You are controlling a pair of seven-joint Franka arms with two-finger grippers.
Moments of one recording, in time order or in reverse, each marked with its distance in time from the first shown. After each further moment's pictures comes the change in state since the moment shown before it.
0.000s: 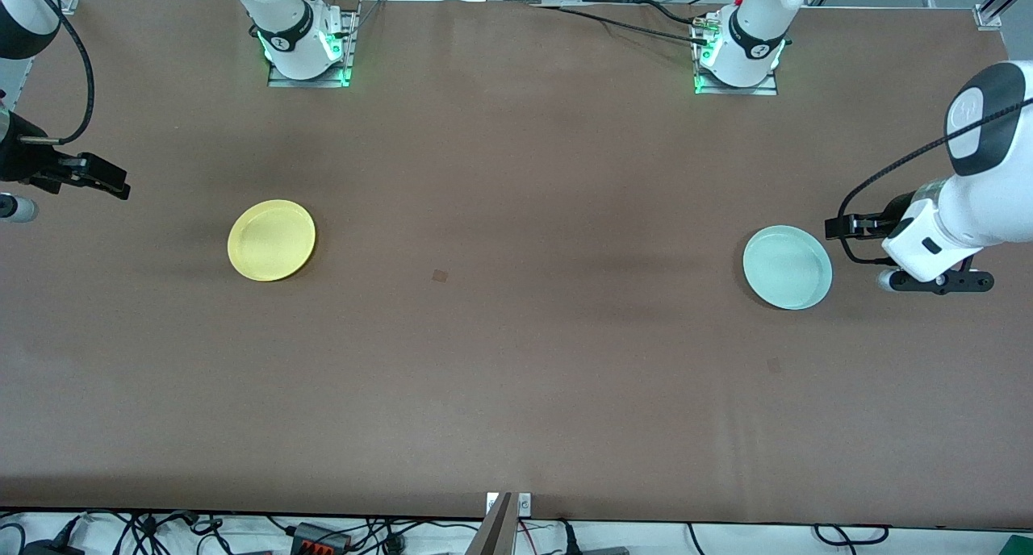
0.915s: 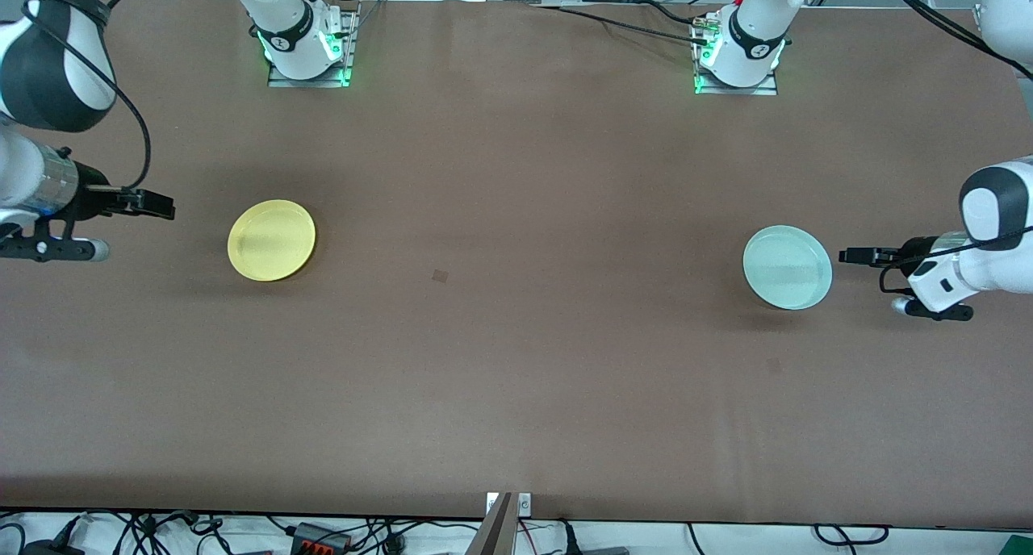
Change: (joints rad) left arm 0.262 0.221 -0.001 -0.176 -0.122 0.318 0.405; right arm 0.015 0.147 0.014 -0.020 0.006 0.009 0.000
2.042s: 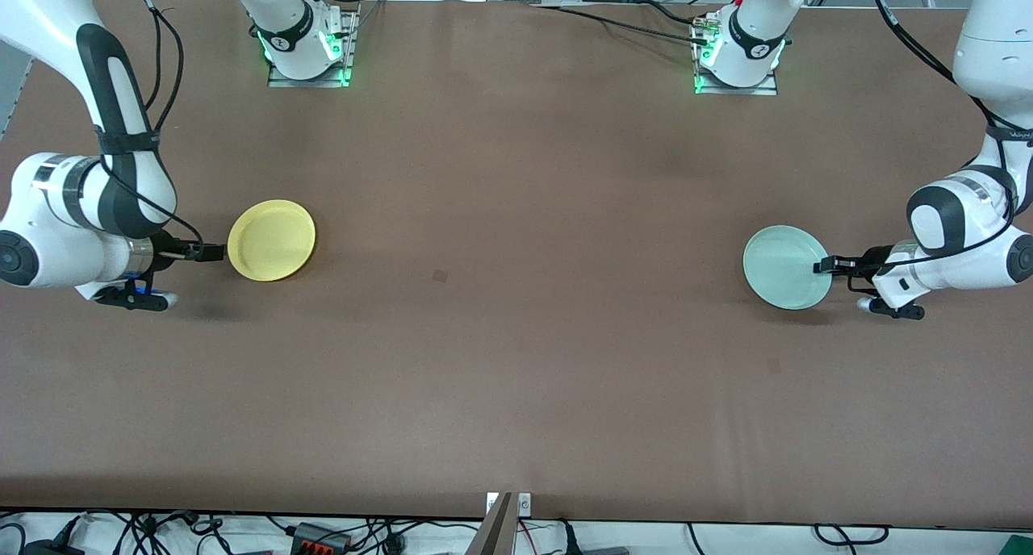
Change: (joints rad) left arm 0.036 0.108 -0.004 -0.099 -0.088 0.236 0.121; right arm -0.072 0.281 -0.015 -0.104 0.068 0.205 0.009
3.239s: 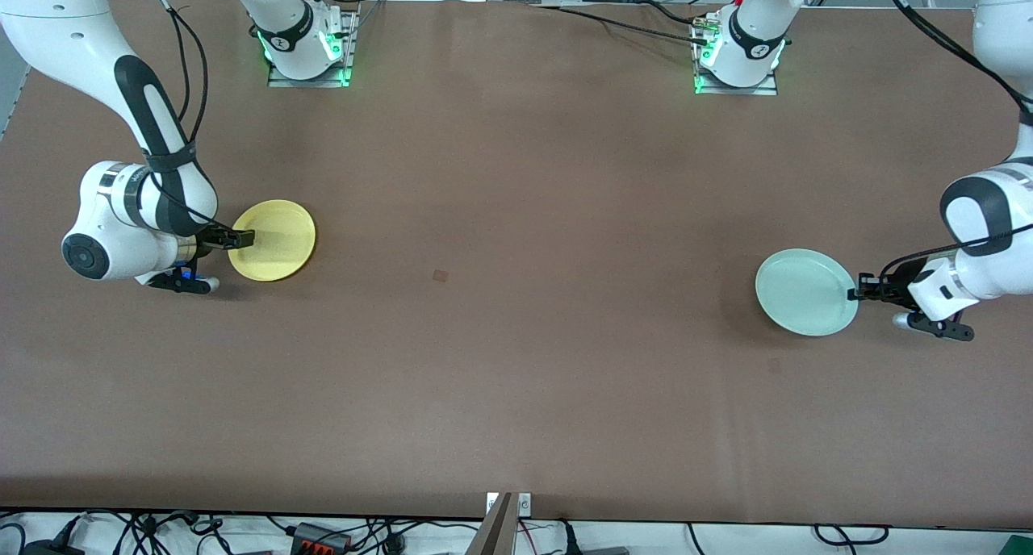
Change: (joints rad) left arm -0.011 -0.110 -0.043 0.117 0.005 -0.035 0.027; right arm -0.014 0.059 0.000 -0.140 0.001 0.120 0.000
